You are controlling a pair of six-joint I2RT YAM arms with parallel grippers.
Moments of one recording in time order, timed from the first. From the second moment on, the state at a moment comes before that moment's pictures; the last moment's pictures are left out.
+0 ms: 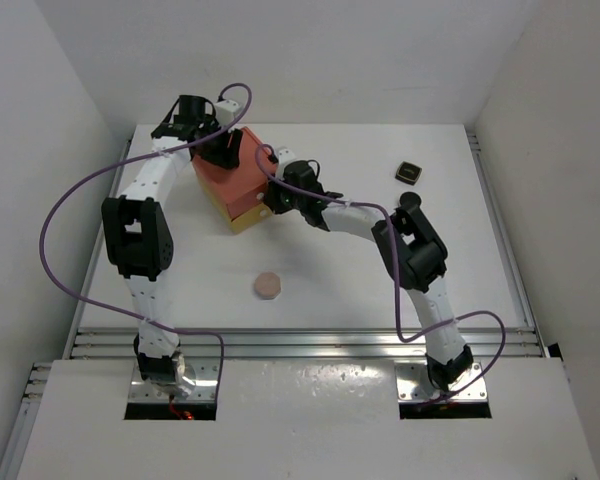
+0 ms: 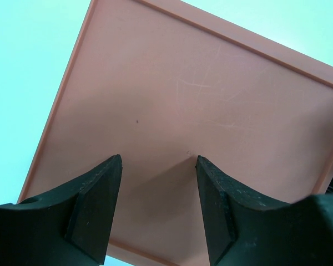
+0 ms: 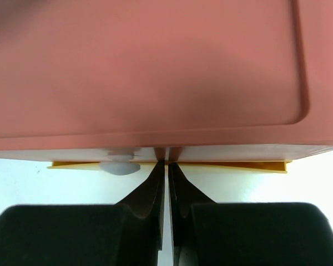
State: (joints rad) left arm -0.08 2.08 1.93 -0.64 0.31 0.31; right arm 0.65 2.23 1.54 0.22 -0.10 0.24
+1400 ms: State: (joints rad) left arm -0.08 2.09 1.93 -0.62 0.33 0.31; right arm 0.66 2.32 1.52 0.32 -0.14 0.26
